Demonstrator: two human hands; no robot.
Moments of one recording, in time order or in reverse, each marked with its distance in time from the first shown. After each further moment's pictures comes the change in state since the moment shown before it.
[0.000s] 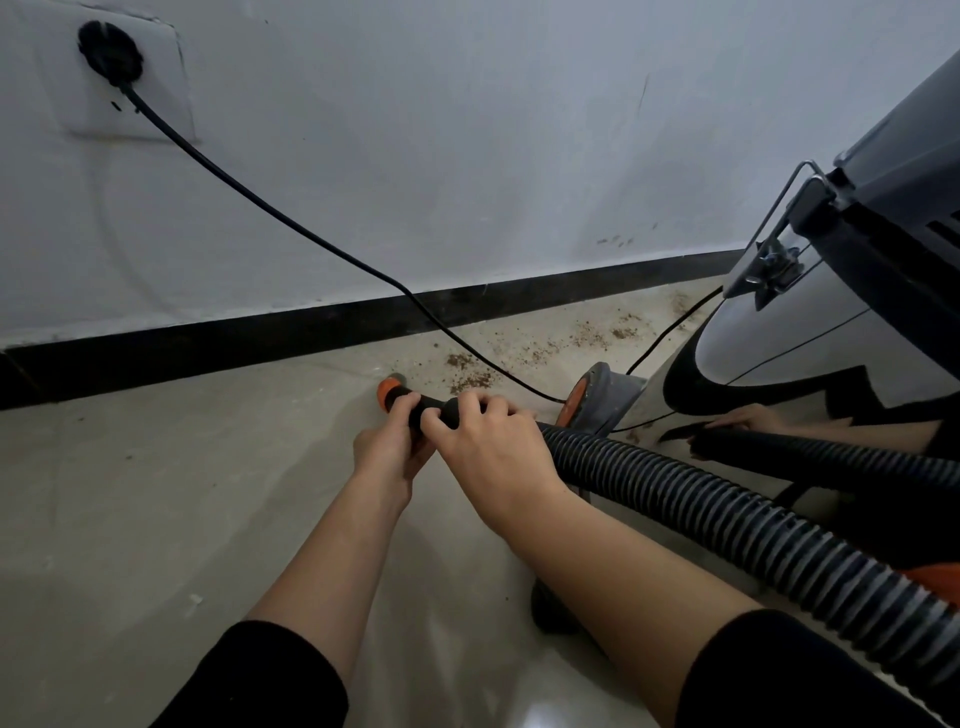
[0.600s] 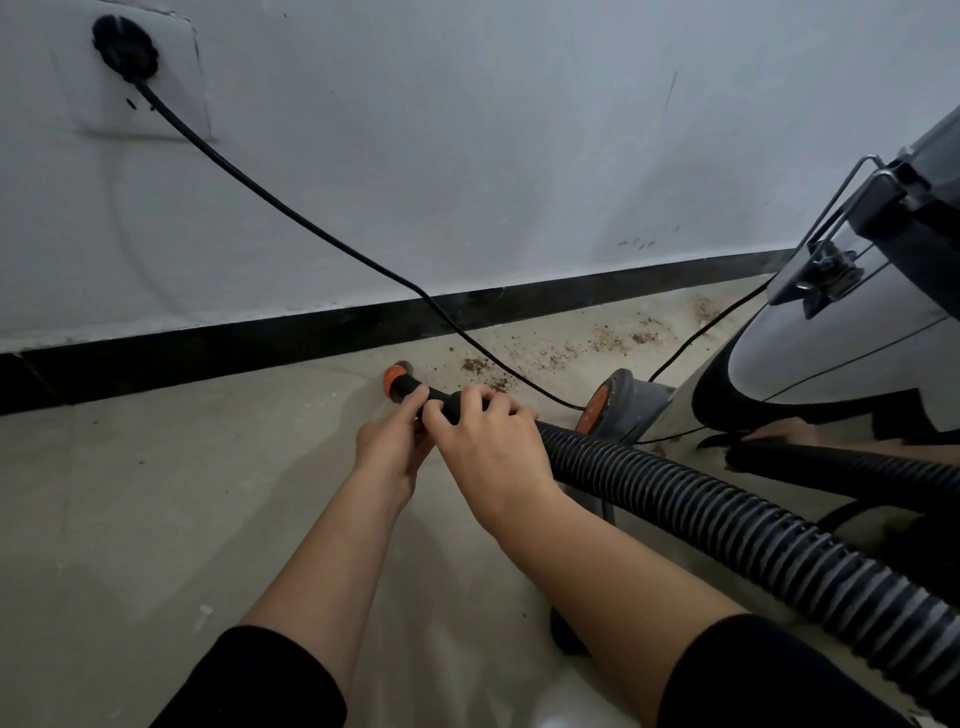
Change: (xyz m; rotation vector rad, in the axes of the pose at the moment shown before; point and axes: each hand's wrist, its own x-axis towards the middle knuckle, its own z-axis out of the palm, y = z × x) left_hand 0.012 0.014 -0.004 -0.013 -0.039 0.040; right_hand 0.026 -0.011 0.006 0.011 0.017 0.043
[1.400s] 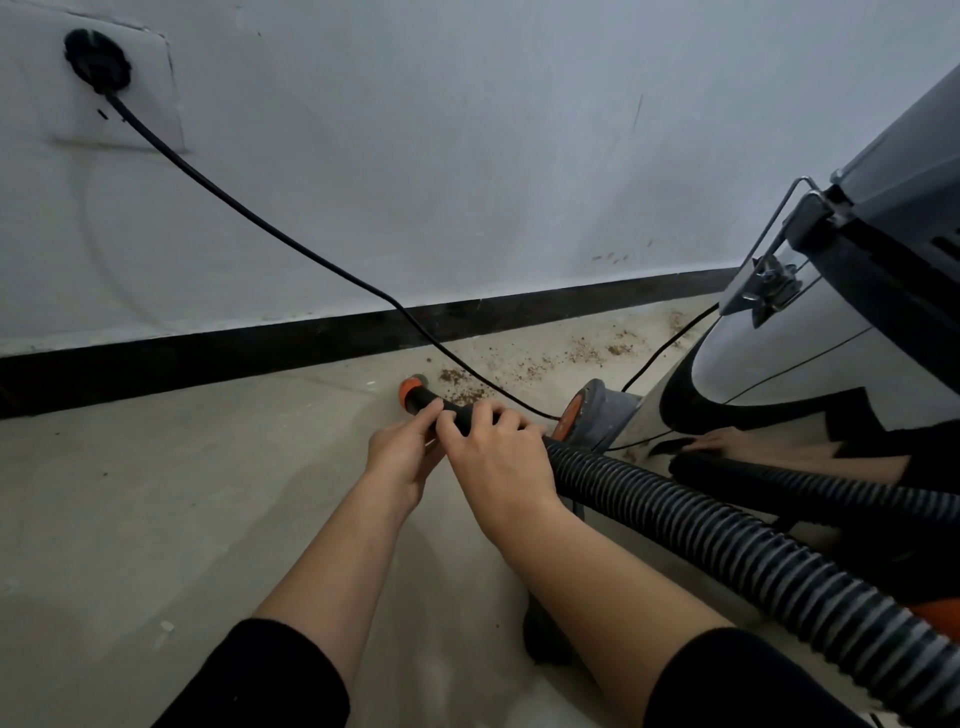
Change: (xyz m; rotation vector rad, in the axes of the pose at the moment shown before) left_hand -0.010 -0.016 0.028 0.022 -0.116 -0.026; right_hand -0.013 0.021 0.012 -0.015 -0.049 0.087
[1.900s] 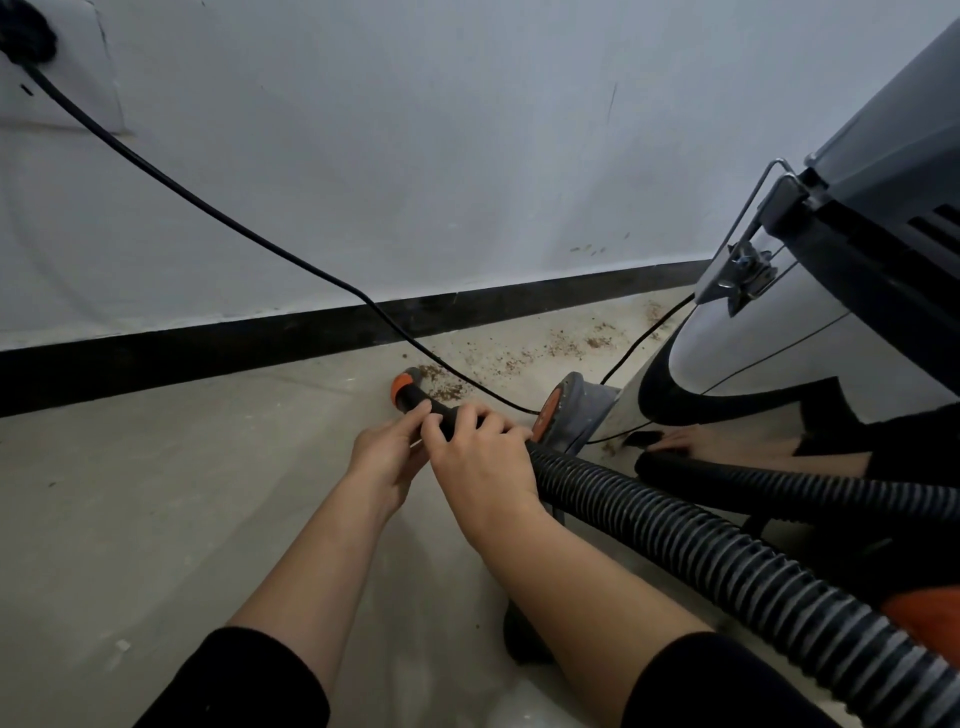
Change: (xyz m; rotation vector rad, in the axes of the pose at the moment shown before) left_hand 0.010 -0.010 0.007 0.033 -0.051 -0.035; right_hand 0.001 0.004 0.013 -0.012 -0.004 0.020
